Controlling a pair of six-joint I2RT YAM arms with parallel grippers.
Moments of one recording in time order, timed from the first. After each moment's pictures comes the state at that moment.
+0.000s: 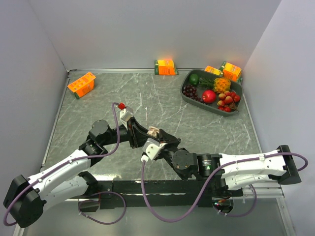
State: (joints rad) left arm -0.69 0.91 0.52 0.51 0.68 -0.59; right arm 1.55 1.06 0.87 0.00 0.92 -0.67
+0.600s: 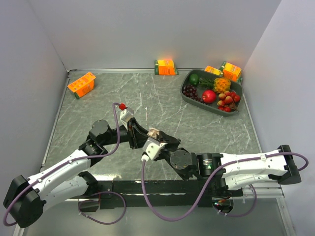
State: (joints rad) left arm -0.70 0.91 0.52 0.50 0.70 -0.59; right arm 1.55 1.06 0.90 -0.10 0.89 -0.59
